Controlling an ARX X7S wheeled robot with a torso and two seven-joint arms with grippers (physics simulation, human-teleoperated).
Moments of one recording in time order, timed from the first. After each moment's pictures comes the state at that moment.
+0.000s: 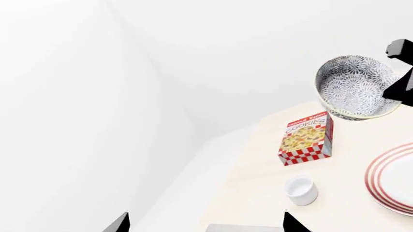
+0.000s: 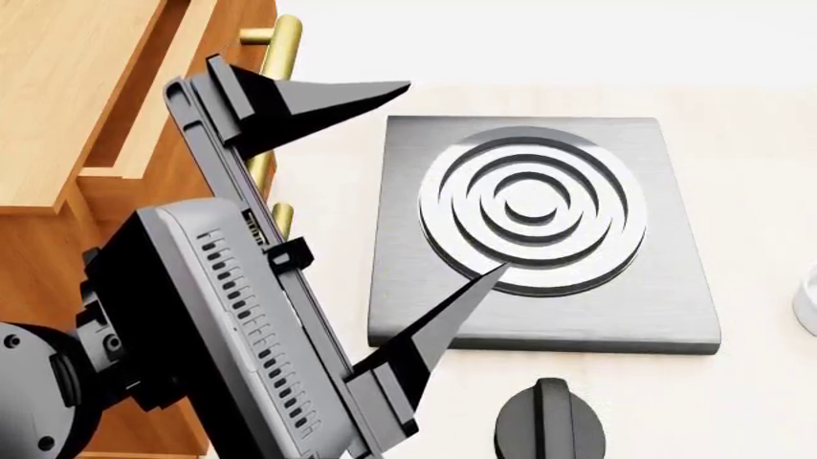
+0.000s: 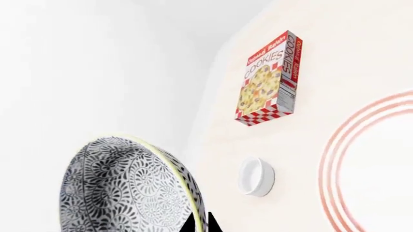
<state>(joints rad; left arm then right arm) -1.31 -0.56 1.08 0.49 -0.71 -0.46 -0.13 -0.09 0.70 0.15 -0.75 1.39 -0.46 1.19</state>
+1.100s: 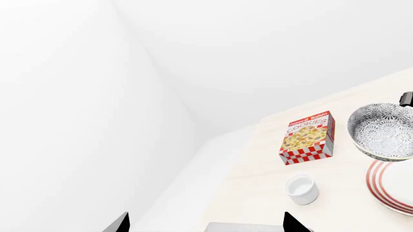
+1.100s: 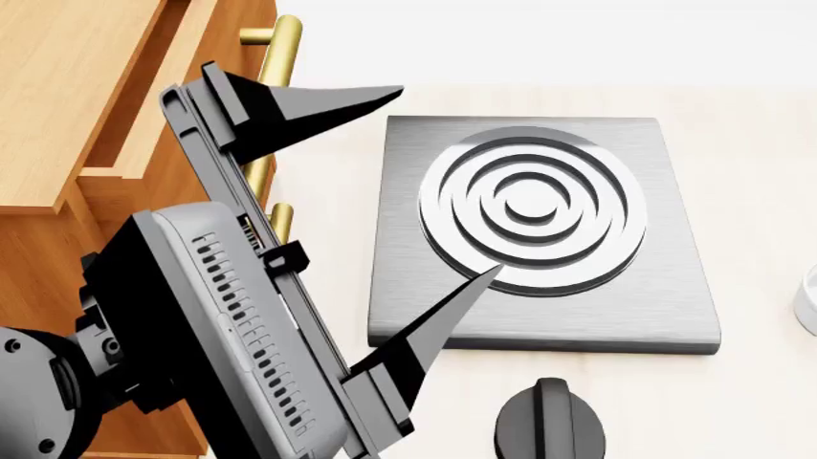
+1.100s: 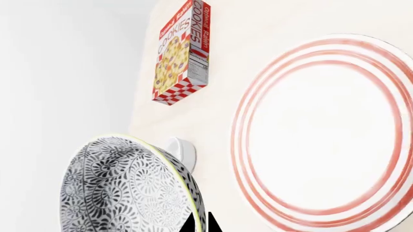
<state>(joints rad) -1.28 -0.56 1.08 0.48 -0.70 -0.44 -0.13 -0.11 0.62 0.15 -0.58 1.53 -0.48 1.18</state>
